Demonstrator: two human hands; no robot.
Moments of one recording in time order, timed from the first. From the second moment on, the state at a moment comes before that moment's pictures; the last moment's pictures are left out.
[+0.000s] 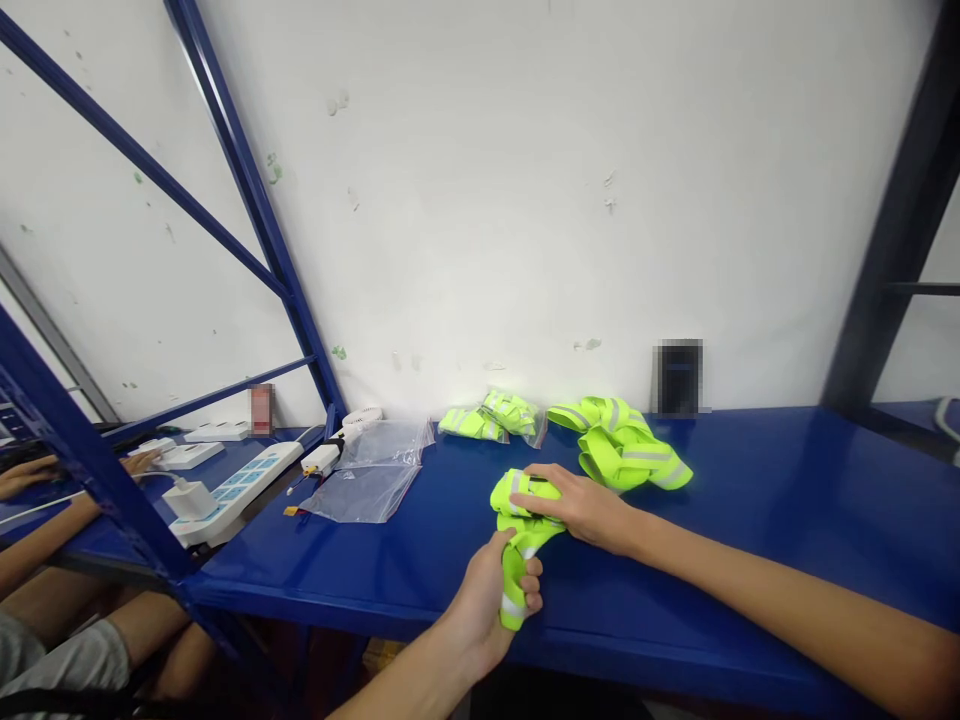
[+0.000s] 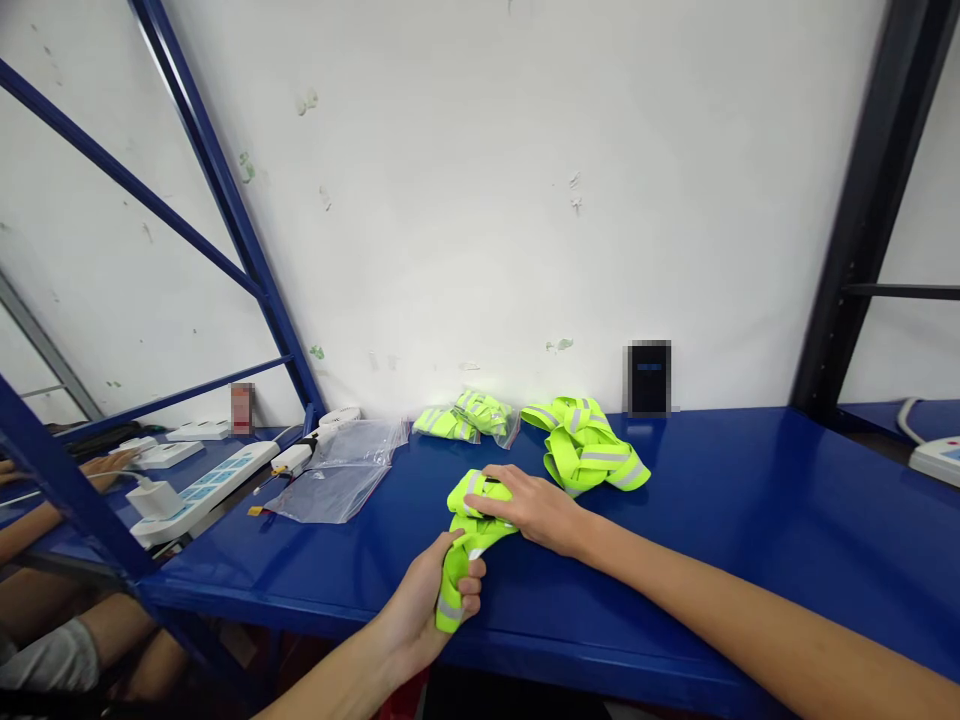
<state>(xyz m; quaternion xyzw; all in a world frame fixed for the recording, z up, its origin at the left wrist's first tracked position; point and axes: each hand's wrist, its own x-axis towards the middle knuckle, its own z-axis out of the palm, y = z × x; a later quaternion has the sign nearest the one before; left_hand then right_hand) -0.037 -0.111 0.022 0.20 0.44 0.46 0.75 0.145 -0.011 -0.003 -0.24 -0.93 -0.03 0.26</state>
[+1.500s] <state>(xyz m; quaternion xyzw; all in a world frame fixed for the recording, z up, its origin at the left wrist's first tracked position) -0.056 -0.016 0.032 0.84 0.41 0.19 0.30 0.125 -0.038 0.014 -0.32 -0.74 0.27 0.52</state>
